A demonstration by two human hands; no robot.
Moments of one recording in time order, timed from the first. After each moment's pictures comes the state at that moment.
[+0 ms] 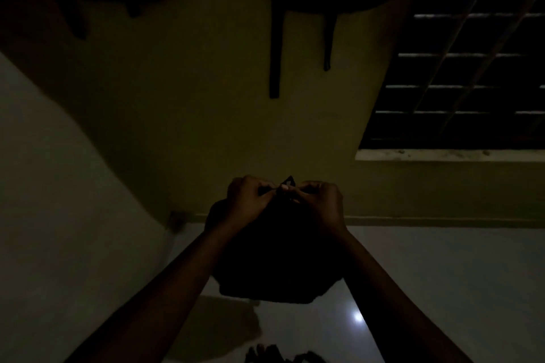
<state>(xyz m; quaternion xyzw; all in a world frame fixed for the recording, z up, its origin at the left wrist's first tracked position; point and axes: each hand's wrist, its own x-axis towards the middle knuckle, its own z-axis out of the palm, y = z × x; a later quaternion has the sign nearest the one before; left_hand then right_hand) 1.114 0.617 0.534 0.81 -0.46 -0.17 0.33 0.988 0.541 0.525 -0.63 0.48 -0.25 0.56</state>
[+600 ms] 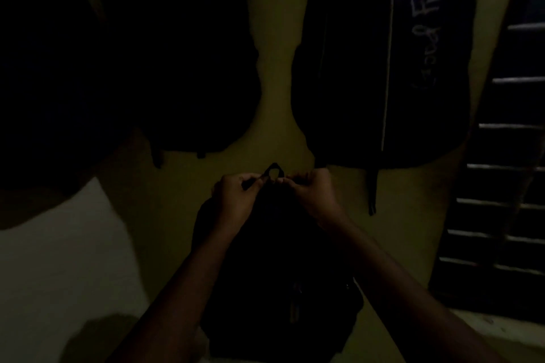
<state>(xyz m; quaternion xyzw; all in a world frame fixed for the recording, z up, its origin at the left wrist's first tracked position) 1.231 0.533 0.712 0.77 -0.30 0.06 0.56 1.151 0.420 0.708 -0.79 0.20 -0.36 0.44</state>
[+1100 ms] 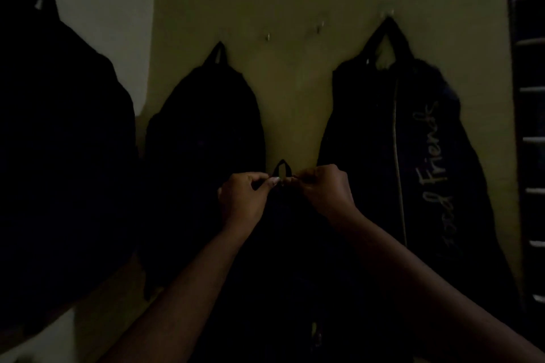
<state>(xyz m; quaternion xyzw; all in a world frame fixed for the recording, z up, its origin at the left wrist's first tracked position) 1.272 0.473 0.908 0.65 -0.33 0.26 0.63 1.193 0.363 0.929 -0.83 0.10 -0.47 0.28</state>
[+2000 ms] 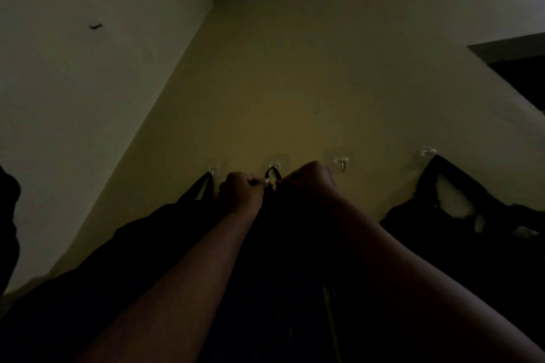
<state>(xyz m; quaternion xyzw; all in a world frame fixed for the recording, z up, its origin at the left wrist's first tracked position) 1.465 0.376 1.216 0.50 -0.36 0.37 0.70 1.362 0.302 1.233 -0.75 0.09 -0.63 0.17</state>
